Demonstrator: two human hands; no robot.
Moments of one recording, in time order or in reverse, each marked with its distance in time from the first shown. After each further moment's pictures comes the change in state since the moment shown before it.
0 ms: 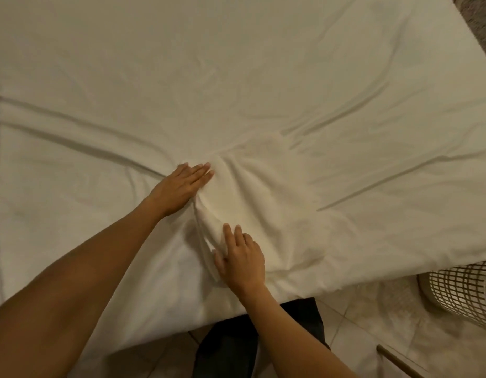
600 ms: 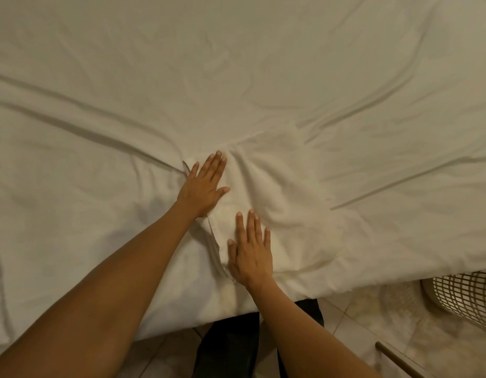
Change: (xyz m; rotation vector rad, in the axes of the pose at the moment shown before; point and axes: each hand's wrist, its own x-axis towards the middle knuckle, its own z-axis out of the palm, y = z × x) left_hand 0.024 0.032 0.037 -0.309 -0.117 -0.333; right_hand 0.019 0.011 0.038 0.048 -0.131 0.057
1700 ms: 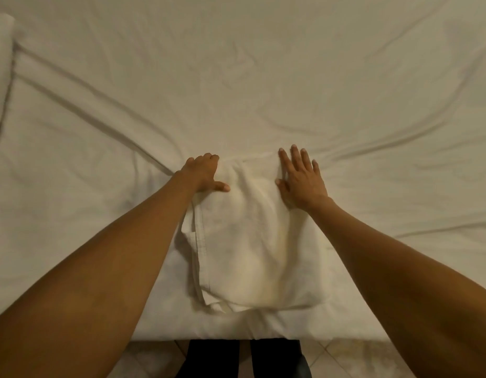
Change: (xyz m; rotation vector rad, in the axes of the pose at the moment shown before) left_hand 0.062 -0.013 -0.051 -0.290 -0.255 -0.292; right_hand 0.188 0.086 -0.154 -0.351 -0.021 -0.263
